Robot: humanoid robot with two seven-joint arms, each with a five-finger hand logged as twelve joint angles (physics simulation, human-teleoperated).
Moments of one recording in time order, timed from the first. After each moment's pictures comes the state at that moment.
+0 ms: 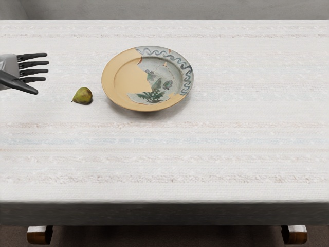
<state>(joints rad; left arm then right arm) -1.01 0.89 -0.35 -0.87 0.01 -0.61 0.22 0.00 0.00 0.29 0.23 0.01 -0.12 -0.30</state>
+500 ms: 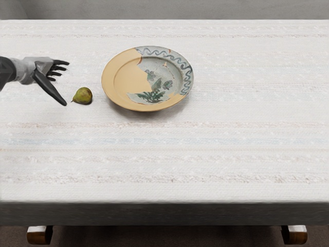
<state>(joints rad) -1.14 0.61 -0.33 -0.81 0.63 -0.33 0.37 0.00 0.00 0.29 0.23 0.01 -0.12 -0.30</state>
